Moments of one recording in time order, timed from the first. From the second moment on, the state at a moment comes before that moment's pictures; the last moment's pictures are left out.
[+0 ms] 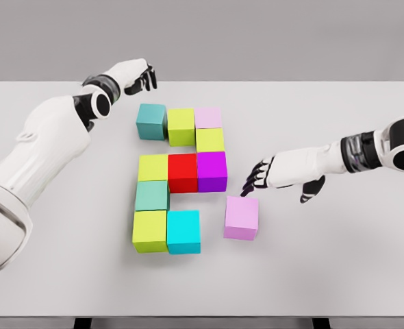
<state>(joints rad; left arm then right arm) -1.04 0.20 -0.94 -0.65 -0.29 0.12 -0.15 -1.02 -0.86 1.26 -1.50 0.17 -0.61 0.61</state>
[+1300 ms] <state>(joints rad) -1.04 0.17 -0.98 -0.59 -0.32 0.12 -0.13 -0.90 -0.95 1.04 -1.50 0.17 -0.61 0.61</state>
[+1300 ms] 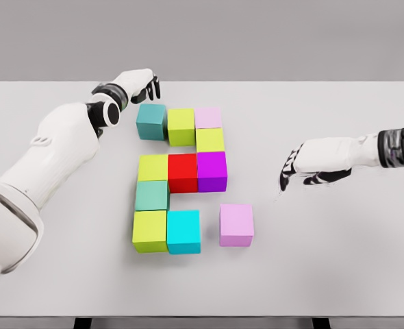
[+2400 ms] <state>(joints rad) -1.02 0.18 -1.00 -0.62 -0.32 0.11 -0.12 -0.92 -0.86 1.24 -1.53 0.34 -0.61 0.61</state>
